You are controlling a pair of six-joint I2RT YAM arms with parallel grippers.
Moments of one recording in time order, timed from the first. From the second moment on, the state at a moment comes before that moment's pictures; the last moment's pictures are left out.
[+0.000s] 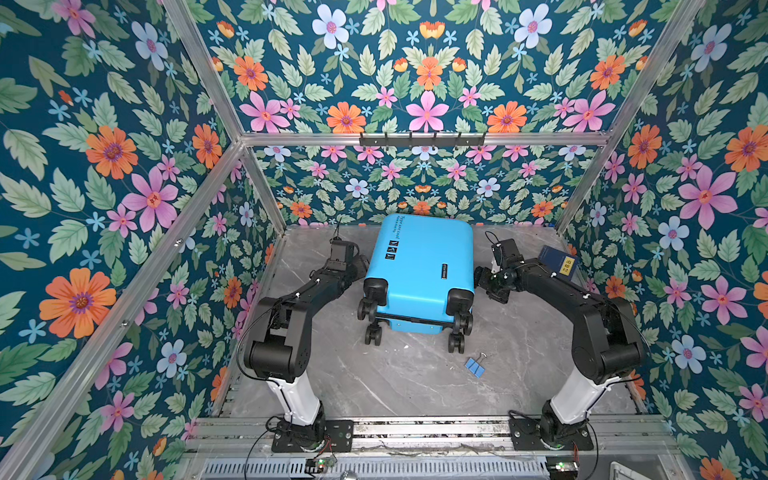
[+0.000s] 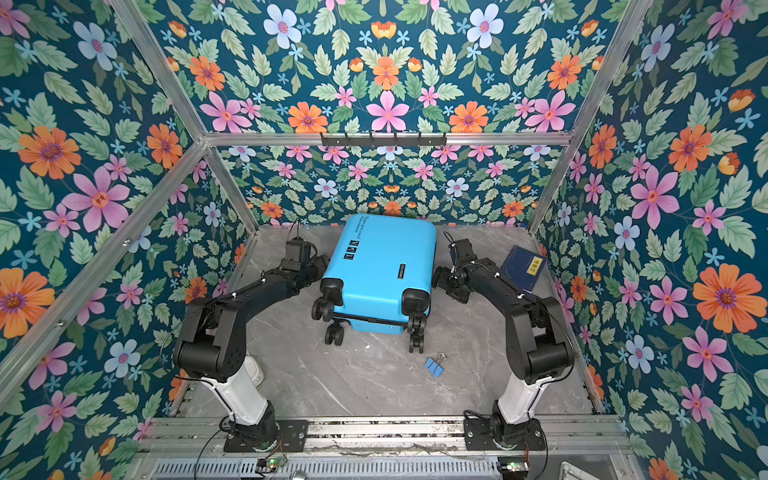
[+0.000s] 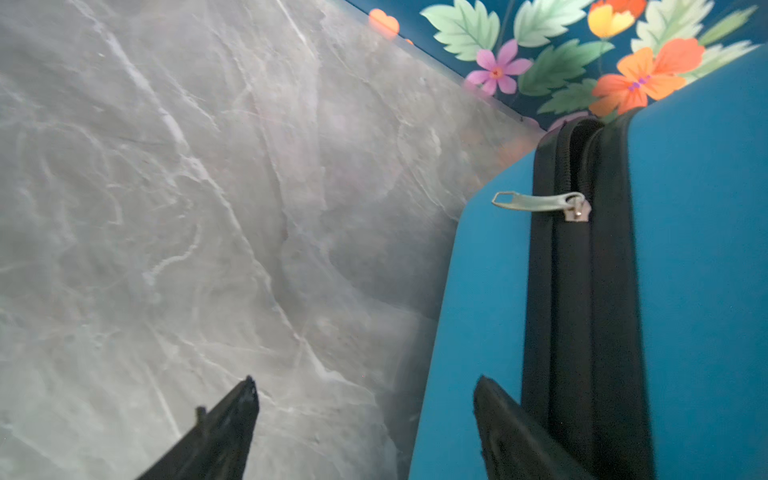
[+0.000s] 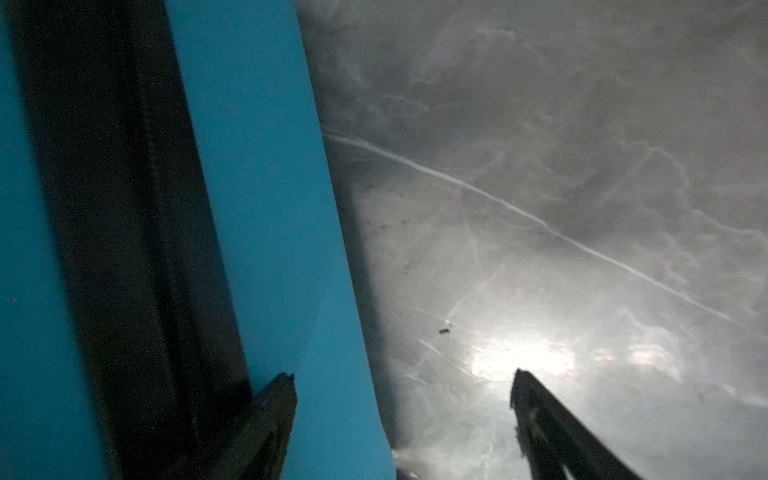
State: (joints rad) left arm -0.28 1.75 1.11 -0.10 -0.01 -0.58; right arm 0.23 1.73 1.22 -0.60 -0.20 0.67
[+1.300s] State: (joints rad) left arm -0.34 1.76 1.12 -0.11 -0.11 -0.64; right arm 0.15 2.35 2.16 -0.85 -0.18 0.57
